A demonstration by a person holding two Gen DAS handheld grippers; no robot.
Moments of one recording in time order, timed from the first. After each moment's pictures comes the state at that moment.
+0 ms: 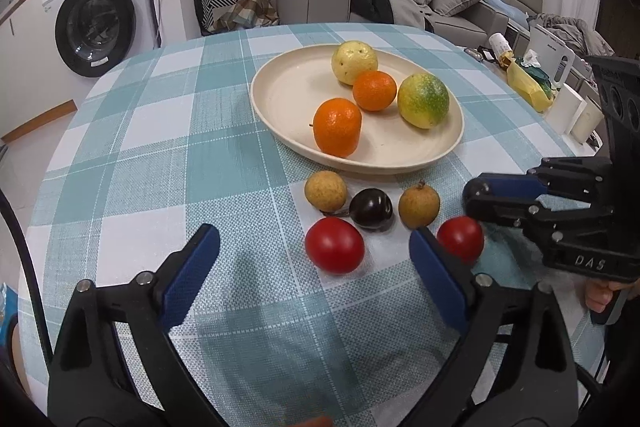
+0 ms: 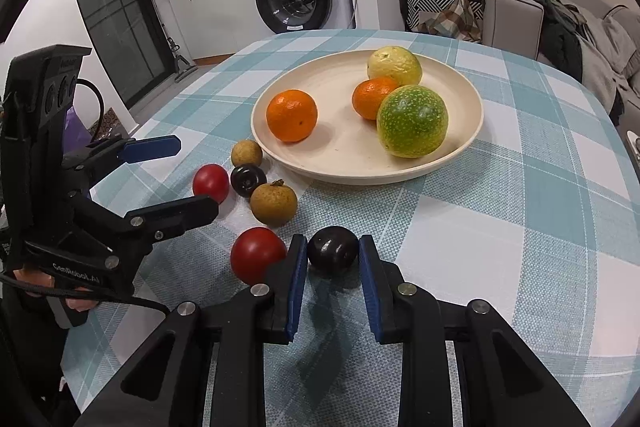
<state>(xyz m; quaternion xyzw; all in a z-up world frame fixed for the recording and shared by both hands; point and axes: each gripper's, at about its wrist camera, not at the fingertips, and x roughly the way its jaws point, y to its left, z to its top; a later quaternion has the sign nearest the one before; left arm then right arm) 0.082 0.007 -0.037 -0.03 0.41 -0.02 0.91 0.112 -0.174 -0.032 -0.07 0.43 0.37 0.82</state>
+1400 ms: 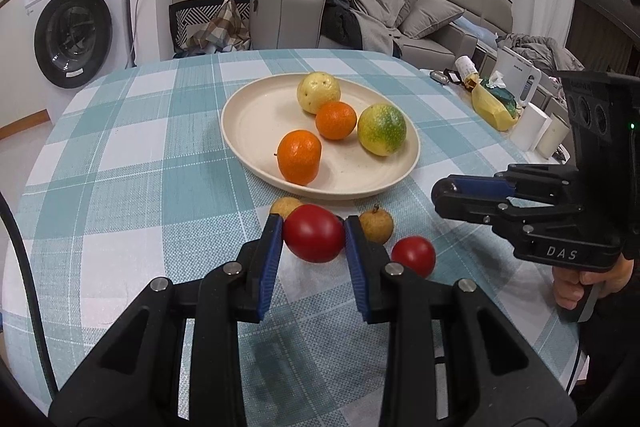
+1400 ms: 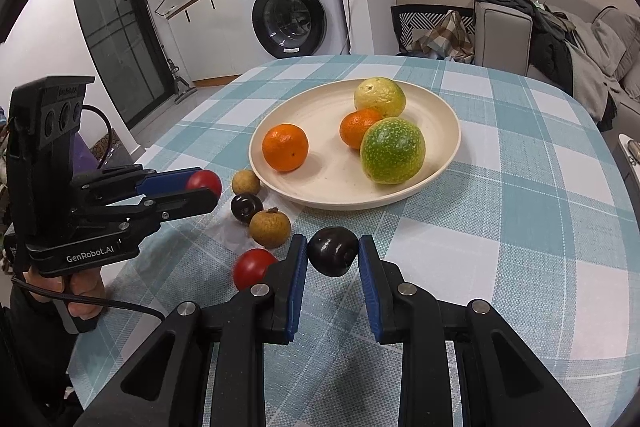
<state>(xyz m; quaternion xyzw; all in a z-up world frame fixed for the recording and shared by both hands) 0.072 0.004 -0.016 -0.05 0.36 -0.08 0.93 0.112 -0.186 -0.016 -0.05 0.40 0.37 0.84</state>
